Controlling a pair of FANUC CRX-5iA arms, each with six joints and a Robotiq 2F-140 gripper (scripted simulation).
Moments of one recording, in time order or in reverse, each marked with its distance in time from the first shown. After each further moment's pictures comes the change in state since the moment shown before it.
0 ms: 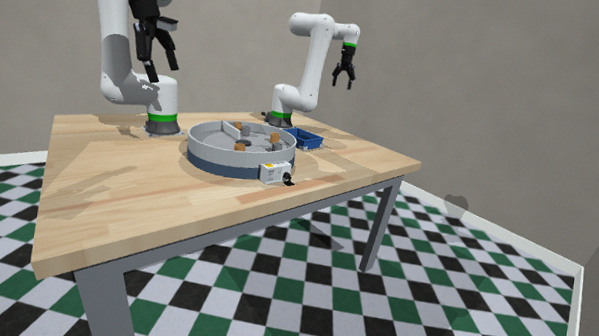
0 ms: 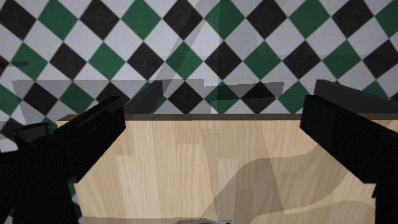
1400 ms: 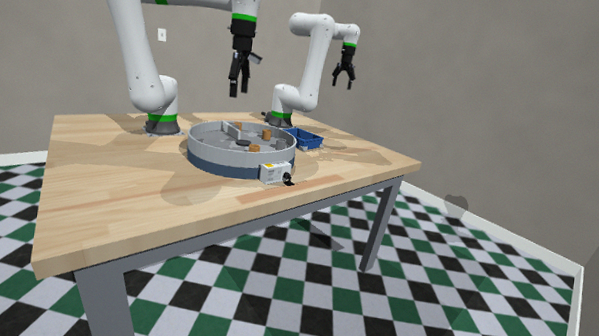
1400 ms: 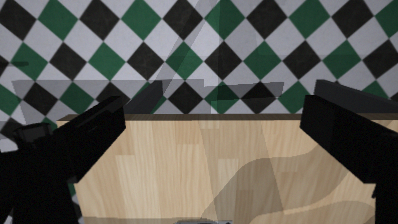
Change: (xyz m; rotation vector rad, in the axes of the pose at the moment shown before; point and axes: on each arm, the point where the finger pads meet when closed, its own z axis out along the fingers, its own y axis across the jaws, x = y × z) left arm 0.000 0.000 0.000 0.000 0.000 0.000; right arm 0.180 -0.202 0.144 -0.202 -0.192 0.076
